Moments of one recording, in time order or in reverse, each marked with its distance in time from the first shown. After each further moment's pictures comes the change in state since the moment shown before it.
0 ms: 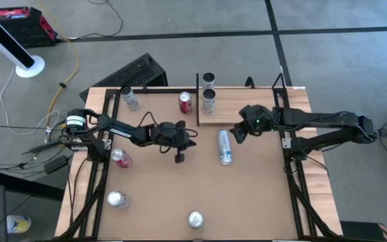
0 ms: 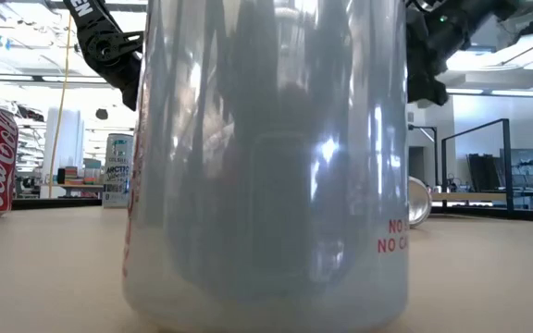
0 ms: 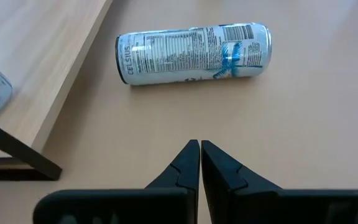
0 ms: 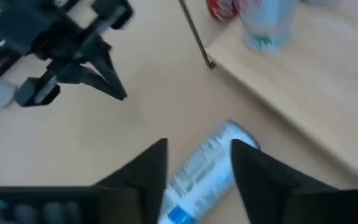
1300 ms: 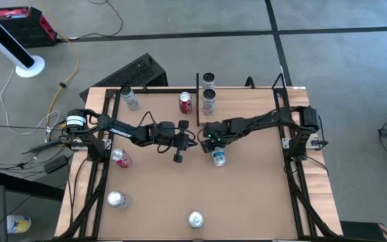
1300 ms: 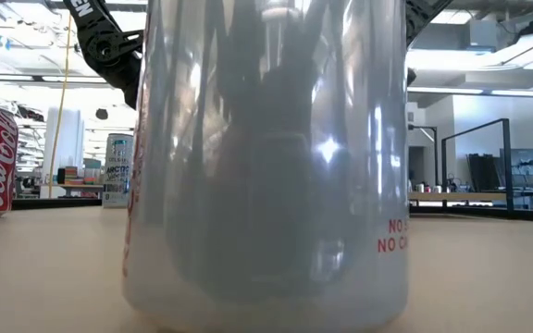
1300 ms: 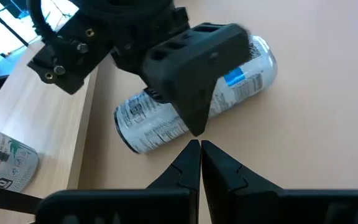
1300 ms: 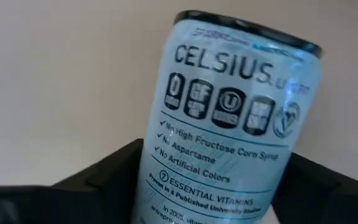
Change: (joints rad) left arm 0.003 0.001 0.000 0.043 0.017 0.319; right arm 0.048 0.763 0.259 0.022 -0.100 0.394
